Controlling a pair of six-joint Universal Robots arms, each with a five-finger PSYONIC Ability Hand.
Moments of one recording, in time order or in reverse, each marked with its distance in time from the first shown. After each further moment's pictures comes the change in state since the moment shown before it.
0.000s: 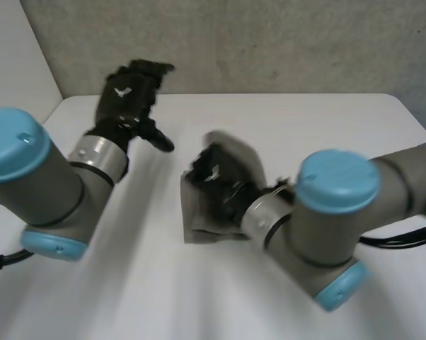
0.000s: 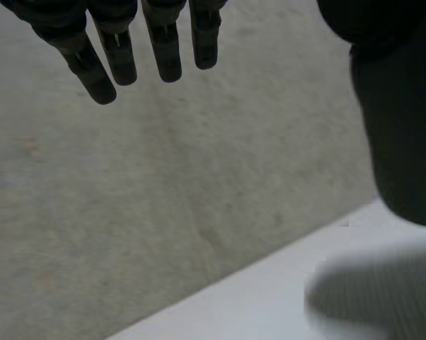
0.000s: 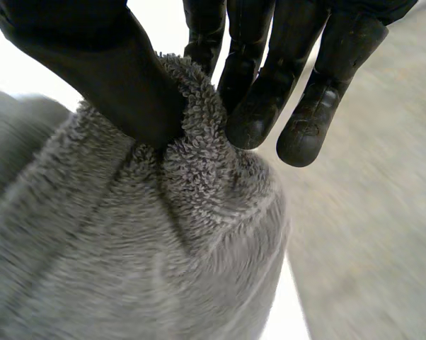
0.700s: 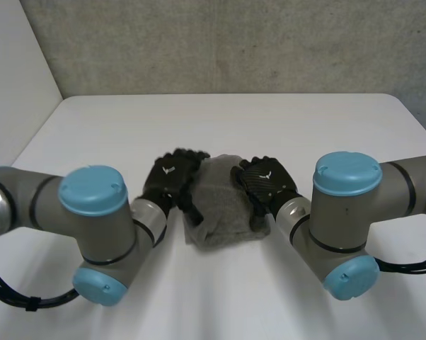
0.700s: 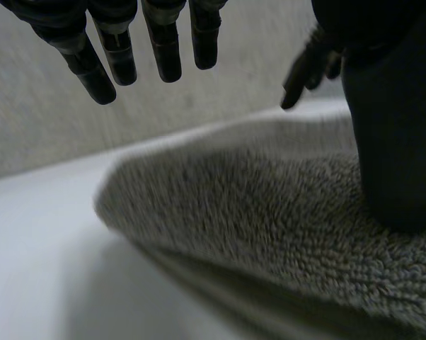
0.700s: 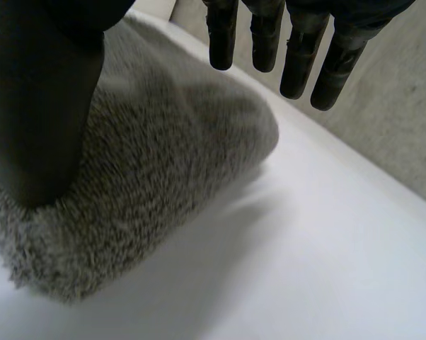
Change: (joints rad) left arm -0.122 -0.284 0.012 -0.089 -0.019 -0.067; right arm -0.146 0.090 0.005 0.055 0.164 0.552; left_hand 0.000 0.000 0.000 0.000 0.002; right_hand -1.055 -1.047 -1.092 -1.087 -1.088
